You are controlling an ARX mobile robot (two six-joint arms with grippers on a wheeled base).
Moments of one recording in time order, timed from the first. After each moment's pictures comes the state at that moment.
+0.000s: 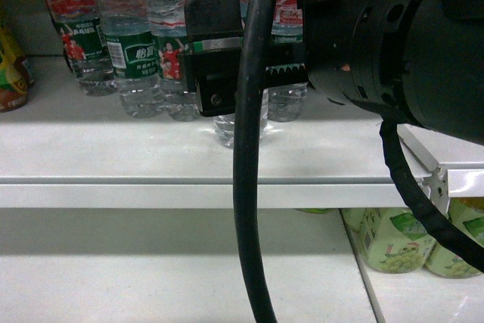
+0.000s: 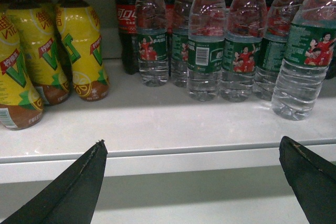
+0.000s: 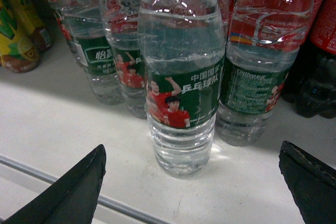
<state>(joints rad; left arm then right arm) 0.00 0.01 0.01 0.00 0.00 0.00 0.63 1.64 0.83 0.59 0.20 0.10</state>
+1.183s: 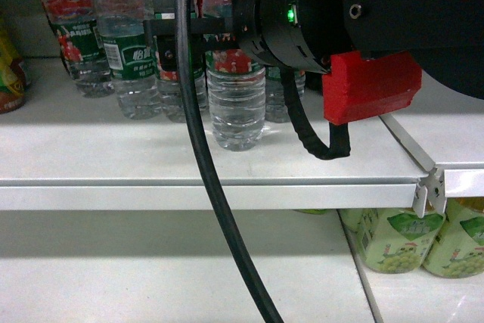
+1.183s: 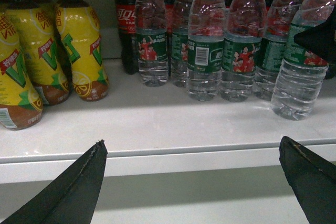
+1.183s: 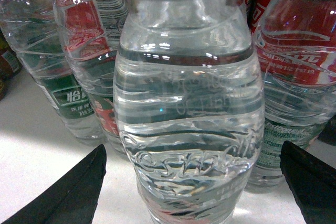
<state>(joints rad) 0.00 0.01 0.01 0.00 0.00 0.00 0.63 1.89 1.17 0.47 0.27 0.16</state>
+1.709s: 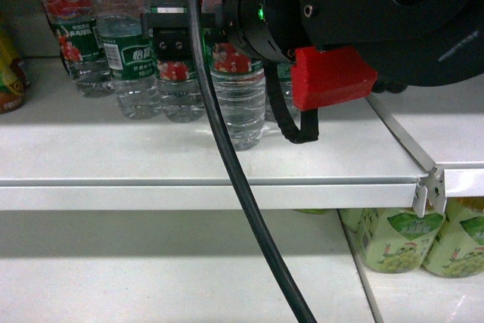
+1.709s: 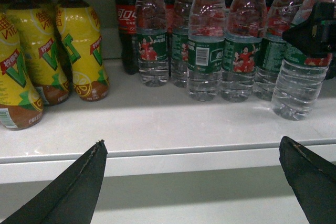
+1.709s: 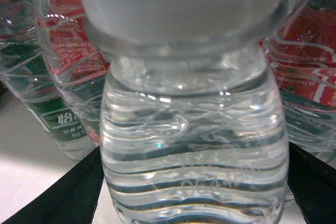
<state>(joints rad) 0.00 0.01 0.01 0.00 0.00 0.00 0.62 1.96 1.26 0.47 0.30 0.18</state>
